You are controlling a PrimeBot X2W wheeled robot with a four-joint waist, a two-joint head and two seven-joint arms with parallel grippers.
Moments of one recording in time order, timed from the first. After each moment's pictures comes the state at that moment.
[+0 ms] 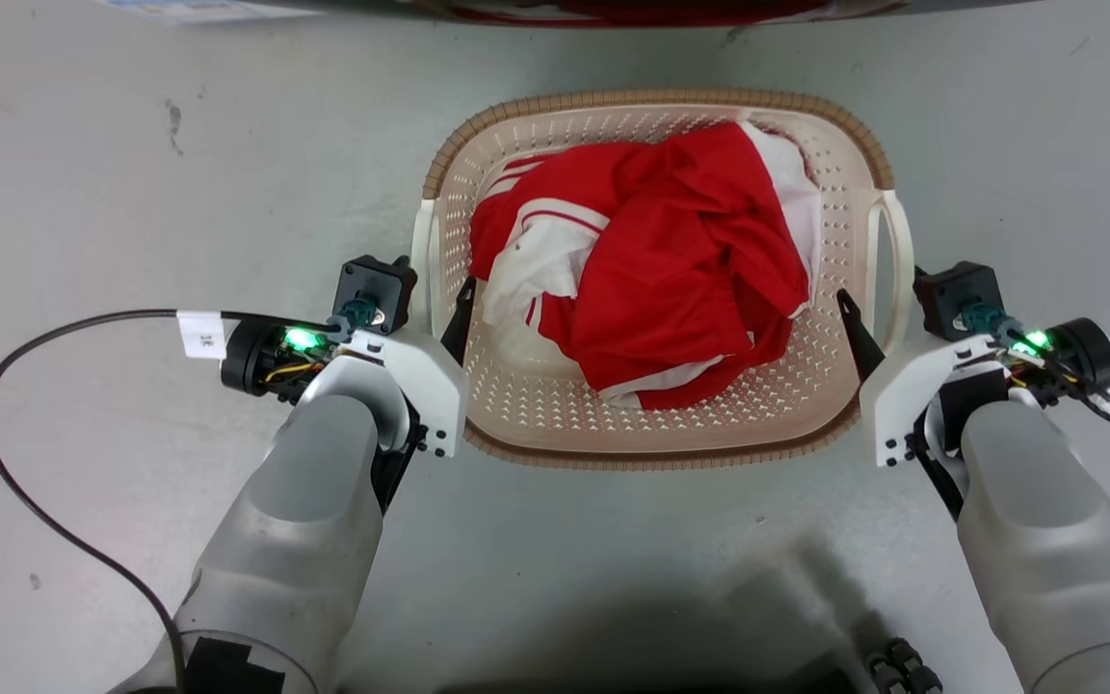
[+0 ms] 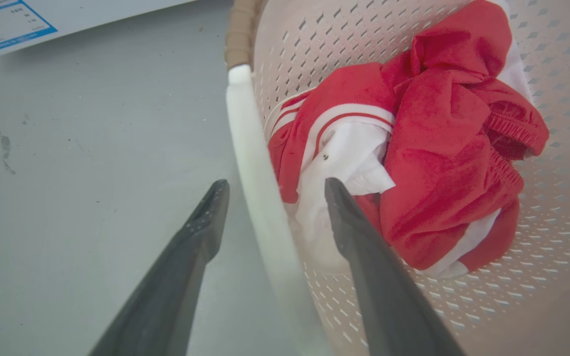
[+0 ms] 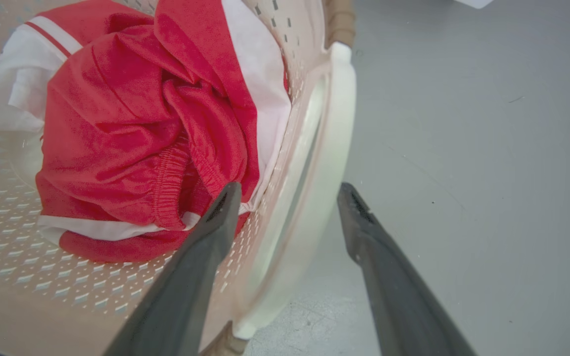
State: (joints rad) left arm -0.84 0.05 -0.26 1.10 -0.09 -0.12 -0.26; right arm -0.77 -0.09 -0.04 1.09 -0.27 0.13 -0.26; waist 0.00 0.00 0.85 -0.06
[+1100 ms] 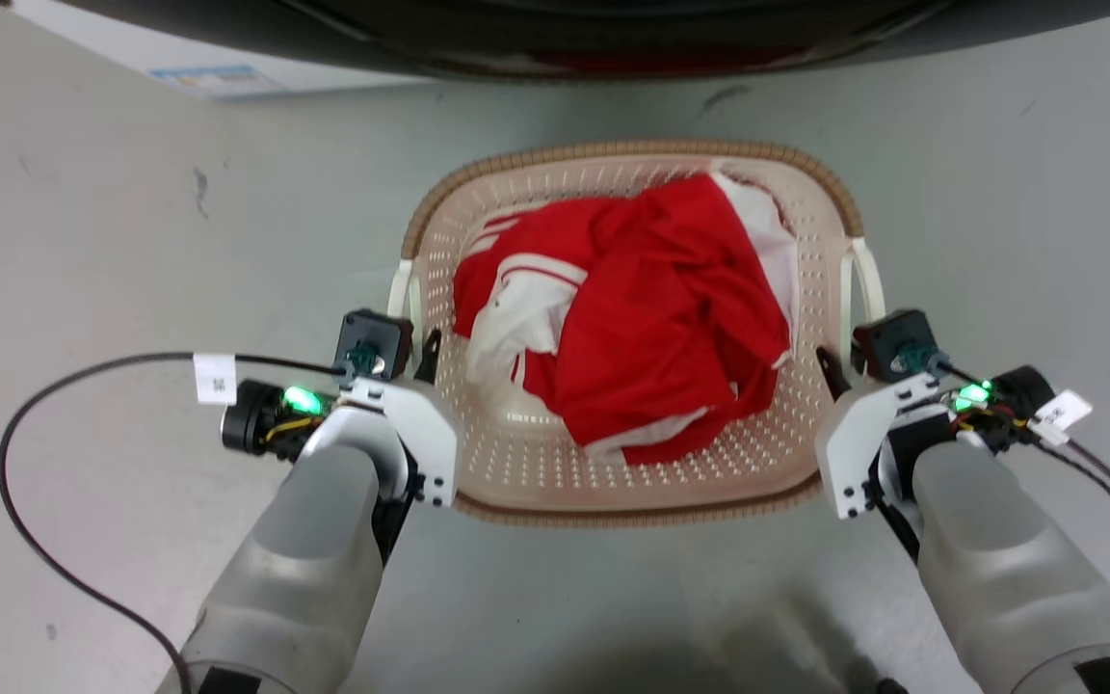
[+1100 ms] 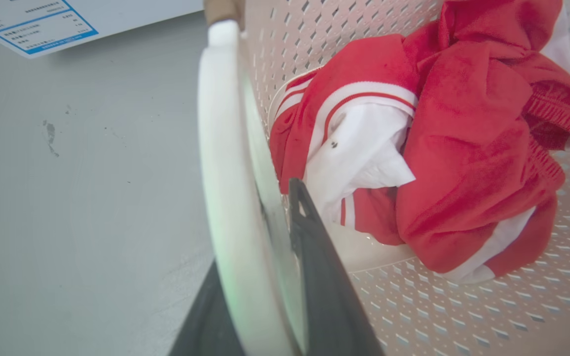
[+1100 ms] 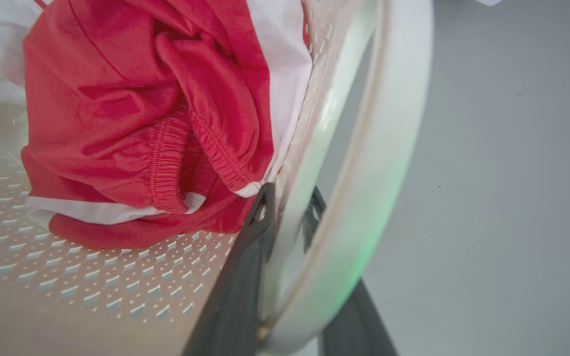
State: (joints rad) left arm -0.82 0.05 -0.34 1.19 -0.17 -0.11 -0.26; right arm -0.83 -0.06 0.07 1.29 -0.22 0.13 -0.26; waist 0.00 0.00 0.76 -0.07
